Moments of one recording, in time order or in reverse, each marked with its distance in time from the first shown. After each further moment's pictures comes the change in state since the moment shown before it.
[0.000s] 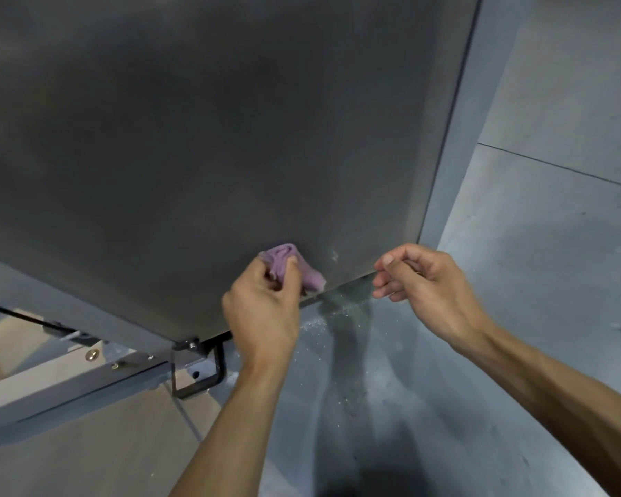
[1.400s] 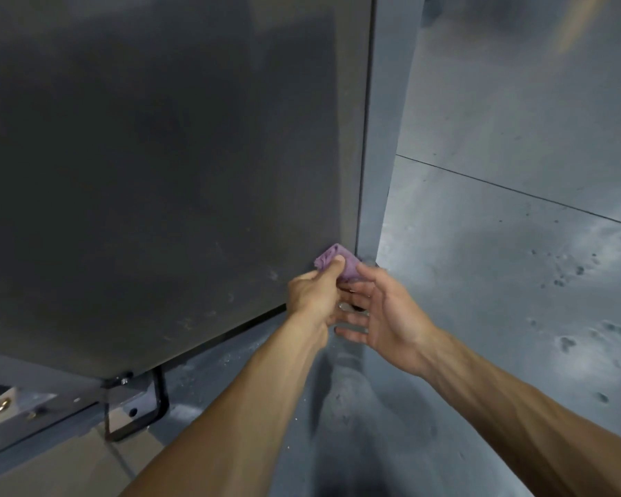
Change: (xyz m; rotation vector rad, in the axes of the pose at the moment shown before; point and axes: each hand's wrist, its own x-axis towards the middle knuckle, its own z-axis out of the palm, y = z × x) left_hand -0.024 0.069 0.111 -0.468 -0.594 -0.725; right_hand 0.000 0.022 -0.028 0.528 -0.070 0.505
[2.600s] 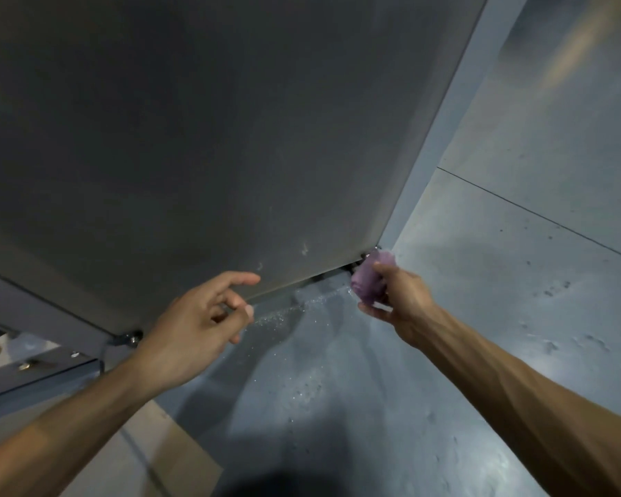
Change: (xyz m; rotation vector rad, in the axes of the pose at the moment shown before) left_hand -0.020 -0.016 -0.214 0.564 -0.238 0.495; right_hand 0.029 0.012 0.016 -0.154 0.470 -0.085
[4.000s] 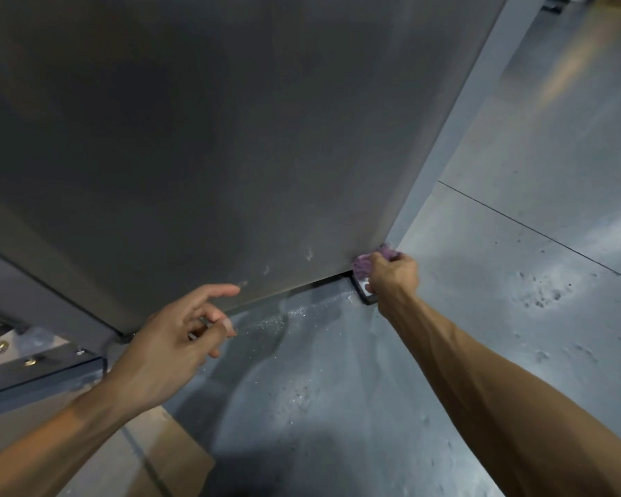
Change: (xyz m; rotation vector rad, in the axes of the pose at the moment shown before) left_hand -0.026 -0.013 -0.021 -0.007 0.051 -0.014; right_hand 0.054 -0.004 0.026 -0.138 0.242 -0.206
